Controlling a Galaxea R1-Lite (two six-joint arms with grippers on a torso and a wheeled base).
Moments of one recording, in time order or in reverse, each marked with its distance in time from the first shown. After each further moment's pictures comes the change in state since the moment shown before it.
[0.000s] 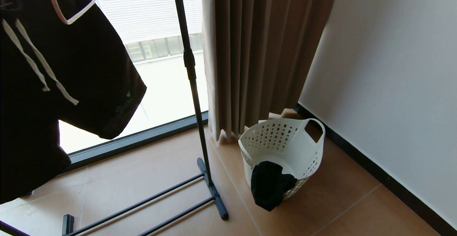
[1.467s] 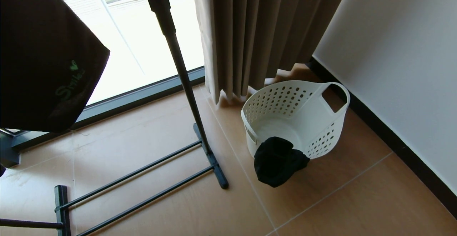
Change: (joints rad) left arm 0.000 0.000 0.000 0.000 0.001 0.001; right arm 0.000 -0.002 0.001 0.001 -0.003 0.011
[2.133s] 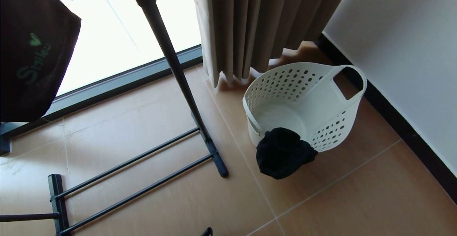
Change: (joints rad) left arm 0.000 0.002 0.000 0.000 -0.003 0.001; right arm 0.003 0.006 -0.002 0.004 0.004 -0.019
